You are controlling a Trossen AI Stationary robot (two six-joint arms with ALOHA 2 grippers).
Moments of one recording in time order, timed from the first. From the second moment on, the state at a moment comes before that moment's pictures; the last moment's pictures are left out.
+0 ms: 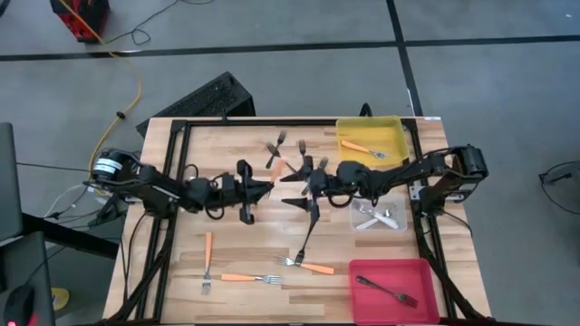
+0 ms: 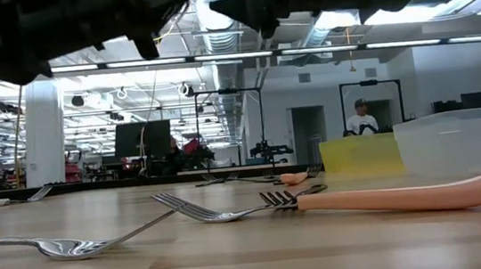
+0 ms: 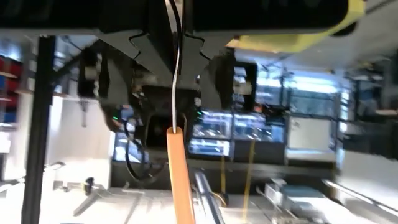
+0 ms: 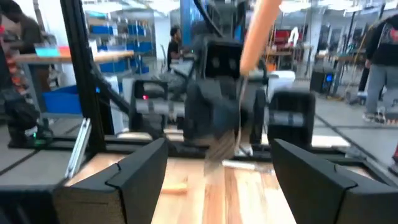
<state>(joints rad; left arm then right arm) -0.09 1.51 0.38 1.48 -0.23 -0.02 0.00 1.59 0.83 0.84 -0.09 0.01</state>
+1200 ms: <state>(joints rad) -0.06 1.51 0.44 1.27 -0.24 -0.01 -0.04 1.63 0.94 0.79 -0.07 -0.03</state>
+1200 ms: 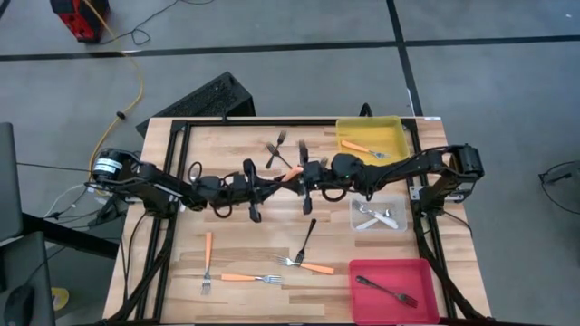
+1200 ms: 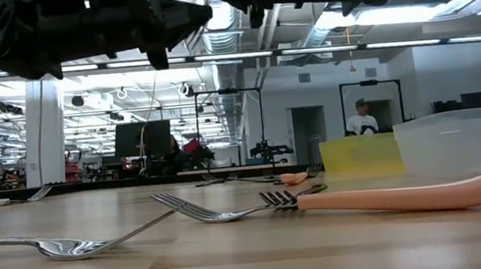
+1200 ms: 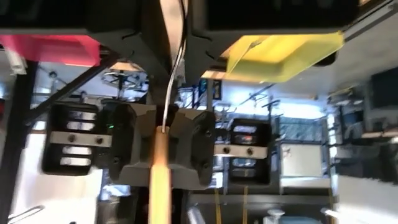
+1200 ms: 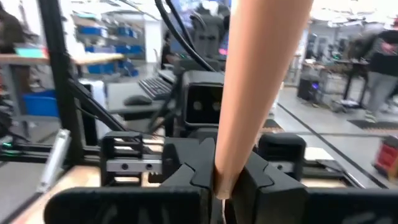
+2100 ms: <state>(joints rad) -0.07 1.41 0.44 0.98 -0.44 -0.06 -0.20 1.43 0.93 0.34 0.07 -0.04</state>
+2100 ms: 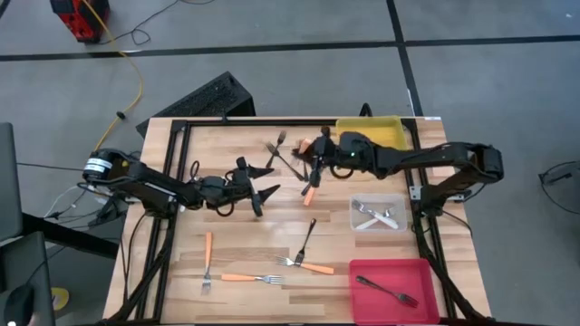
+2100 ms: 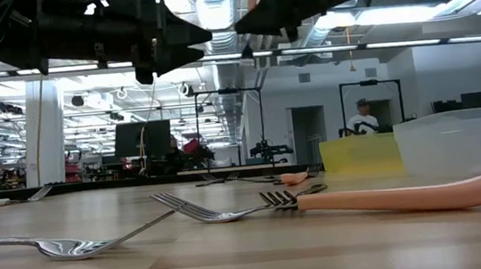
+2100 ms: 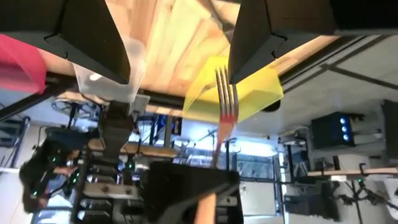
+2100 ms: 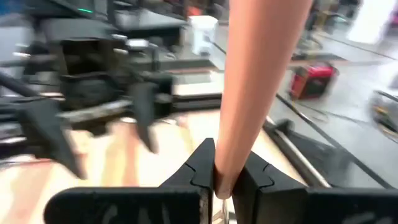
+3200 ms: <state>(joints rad) -0.07 1.38 0.44 0.80 -0.59 -0.18 -0.76 1.43 0.93 -0.67 0.44 -0.16</state>
